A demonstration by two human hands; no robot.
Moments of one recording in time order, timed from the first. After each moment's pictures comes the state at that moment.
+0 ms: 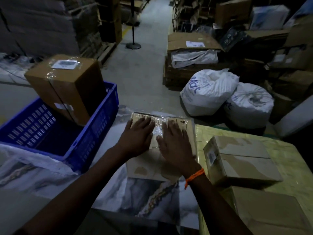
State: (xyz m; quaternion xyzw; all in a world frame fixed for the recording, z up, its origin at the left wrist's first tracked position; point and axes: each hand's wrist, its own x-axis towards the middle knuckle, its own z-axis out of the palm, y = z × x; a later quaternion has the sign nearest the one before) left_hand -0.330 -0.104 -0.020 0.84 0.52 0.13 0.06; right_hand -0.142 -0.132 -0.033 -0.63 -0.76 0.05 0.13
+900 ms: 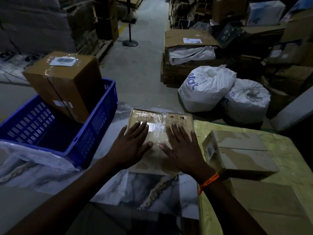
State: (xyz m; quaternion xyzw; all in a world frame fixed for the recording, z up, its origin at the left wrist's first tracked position) left_hand -0.354 -0.146 -0.028 0.86 0.50 0.08 0.07; right_hand -0.116 -0.173 -0.024 -0.63 -0.78 0.05 0.03
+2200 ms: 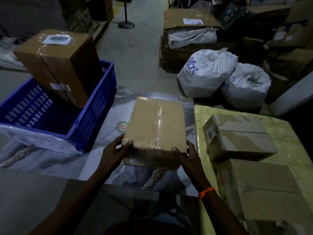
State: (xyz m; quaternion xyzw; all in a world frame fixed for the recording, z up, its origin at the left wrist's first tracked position) left_hand -0.395 -0.208 -0.108 0.53 0.61 0.37 0.46; right_hand -0.109 -0.246 -0.113 -0.68 -0.45 0.42 0.41
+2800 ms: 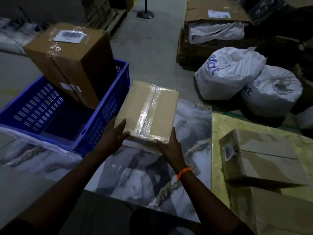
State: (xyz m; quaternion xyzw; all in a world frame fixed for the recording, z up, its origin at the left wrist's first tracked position) left_hand -0.460 -0.081 -0.146 0.69 0.66 0.17 0.25; right_hand -0.194 -0.107 -0.138 -0.66 -0.55 0.40 0.32
